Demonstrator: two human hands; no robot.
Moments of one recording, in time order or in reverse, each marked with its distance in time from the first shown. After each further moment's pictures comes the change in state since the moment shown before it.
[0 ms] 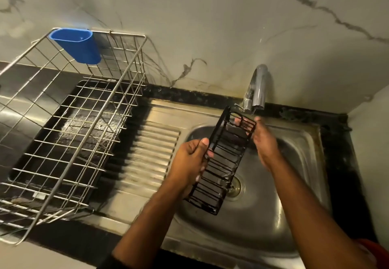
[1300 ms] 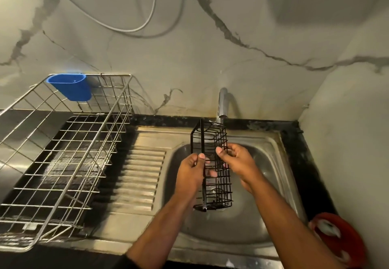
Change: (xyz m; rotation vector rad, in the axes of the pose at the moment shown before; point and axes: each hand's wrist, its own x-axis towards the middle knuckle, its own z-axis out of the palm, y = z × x) left_hand -0.026 -0.014 0.044 -0.034 -0.011 0.129; right_hand -0.095 -0.008 -0.002 -0.076 0.014 -0.152
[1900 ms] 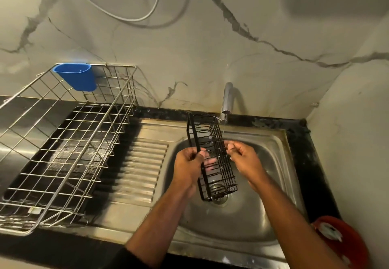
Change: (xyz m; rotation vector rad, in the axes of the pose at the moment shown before) left_hand 0.009 0.006 0.004 -0.275 0.103 -0.064; right_hand -0.002 0.004 -0.015 -0.179 -0.019 -0.091
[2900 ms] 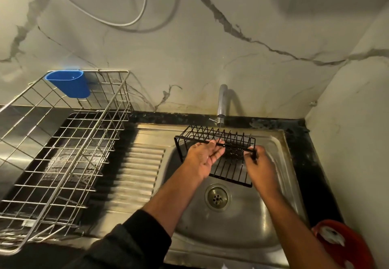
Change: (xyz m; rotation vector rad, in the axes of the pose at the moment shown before) left_hand 0.049 0.012 0.048 -0.380 -0.045 -0.352; right_hand 0.004 0.041 -0.026 -0.246 0.324 0.028
